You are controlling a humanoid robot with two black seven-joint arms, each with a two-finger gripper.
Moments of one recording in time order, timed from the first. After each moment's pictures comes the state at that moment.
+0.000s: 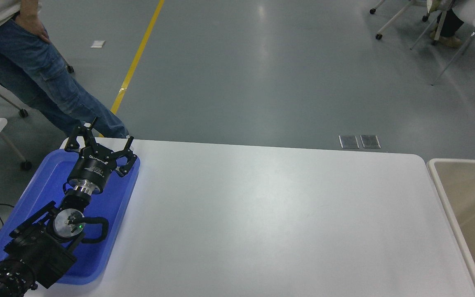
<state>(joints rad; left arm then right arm) -0.59 0.22 -0.90 -0.44 -0.08 -0.64 -0.34 0.85 -0.64 -0.52 0.11 -0.12 -0.02 0.11</state>
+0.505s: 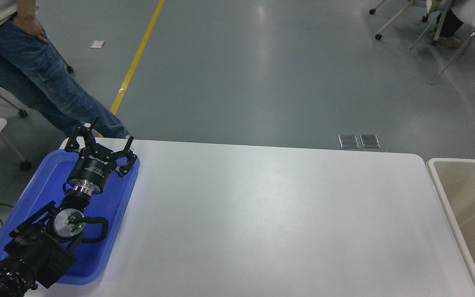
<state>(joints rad) -0.59 0.22 -0.90 -0.44 -0.08 -0.64 -0.34 0.63 -0.49 -0.23 0.04 -0.03 -0.14 0.12</state>
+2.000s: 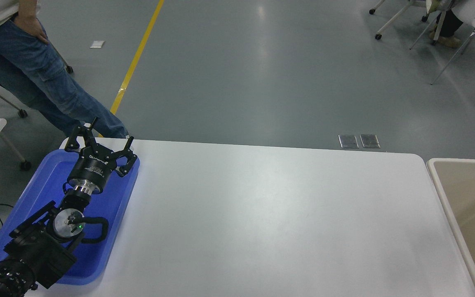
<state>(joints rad) -0.59 0.22 -0.90 -0.44 -0.08 -0.64 -0.34 0.62 -0.41 -0.13 0.06 -0.01 -0.18 0.12</state>
